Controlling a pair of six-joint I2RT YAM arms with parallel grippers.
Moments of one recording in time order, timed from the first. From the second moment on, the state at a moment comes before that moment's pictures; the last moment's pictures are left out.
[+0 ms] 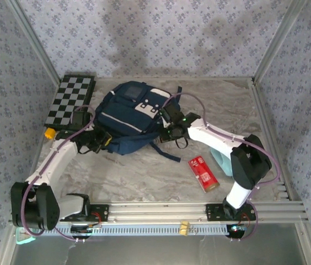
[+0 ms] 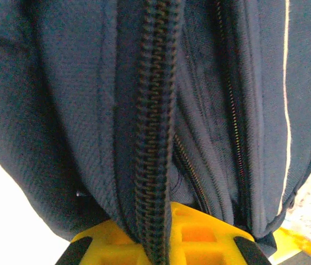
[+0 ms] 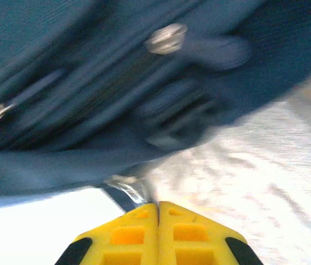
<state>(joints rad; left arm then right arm) -0.12 1.20 0.84 -0.66 0.33 -1.01 0.67 1.70 1.28 -0.66 0.02 0.38</state>
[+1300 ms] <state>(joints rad) -0.02 1.21 0.84 -0.71 0.27 -0.90 0.84 1.93 1.30 -0.49 0.00 0.33</state>
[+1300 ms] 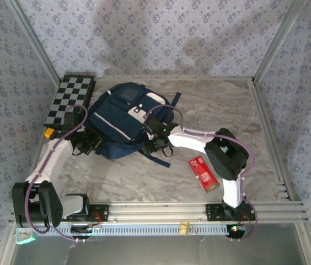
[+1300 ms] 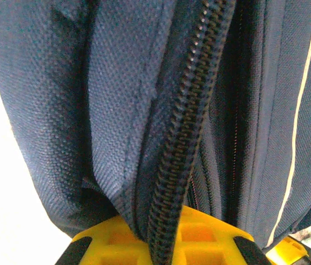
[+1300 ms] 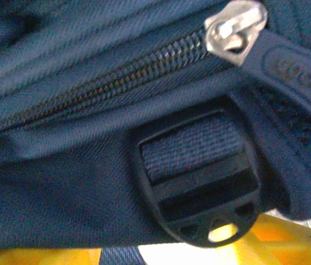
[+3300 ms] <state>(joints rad) -0.54 1.38 1.00 -0.57 0.06 -1.19 0.61 2.03 1.68 -0.67 -0.15 0.59</state>
